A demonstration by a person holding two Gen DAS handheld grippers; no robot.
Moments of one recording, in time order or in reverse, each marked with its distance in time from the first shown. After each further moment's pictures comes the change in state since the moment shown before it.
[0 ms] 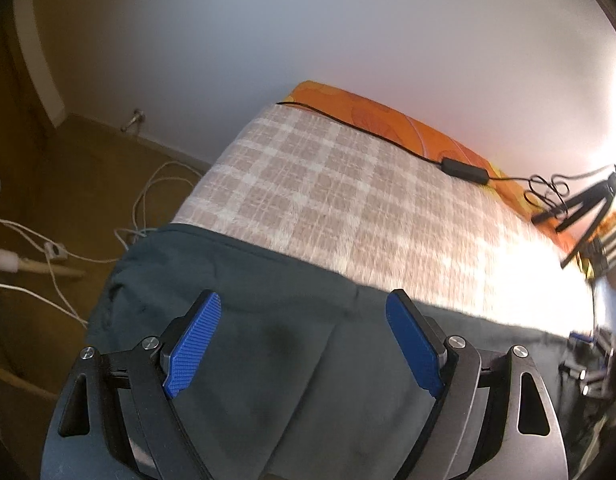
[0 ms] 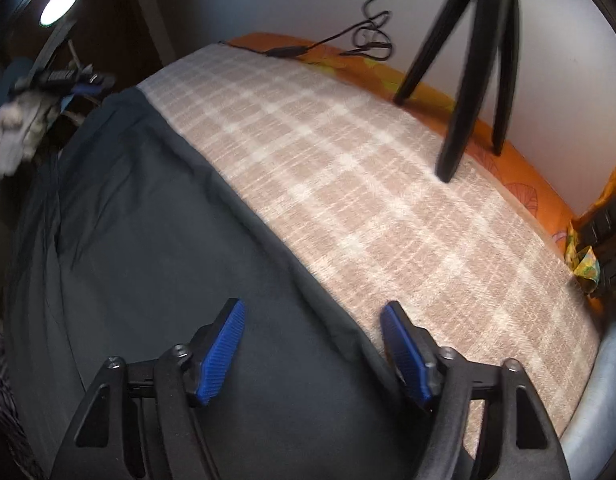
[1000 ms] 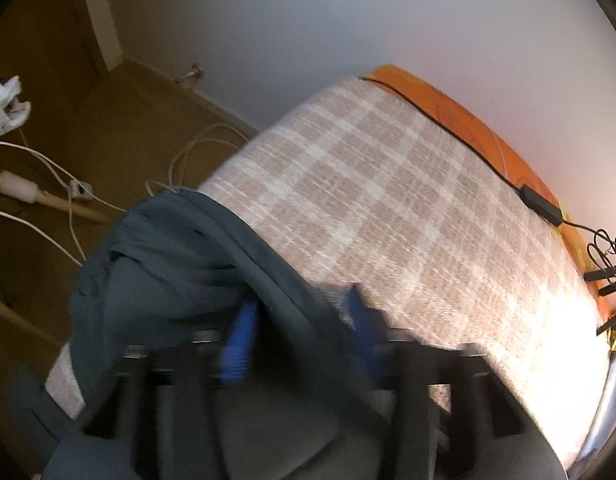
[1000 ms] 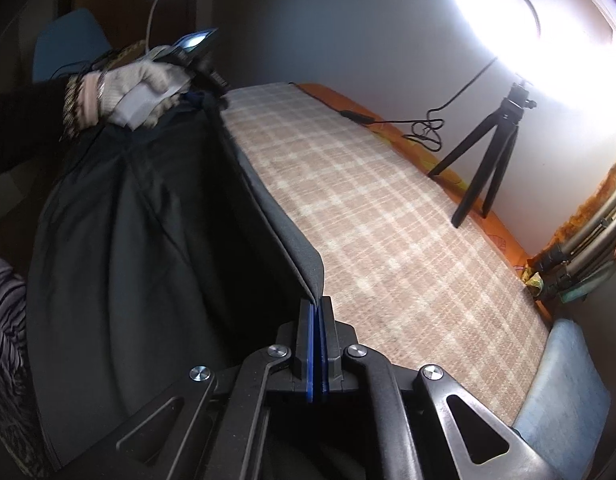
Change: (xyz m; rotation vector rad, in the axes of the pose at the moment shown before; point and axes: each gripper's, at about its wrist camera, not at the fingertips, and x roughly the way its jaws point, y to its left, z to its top) left arm 0.035 0.017 -0.003 -0.223 0.020 0.148; right arm -0.096 0.111 -0.057 -0.159 -0.175 -0.159
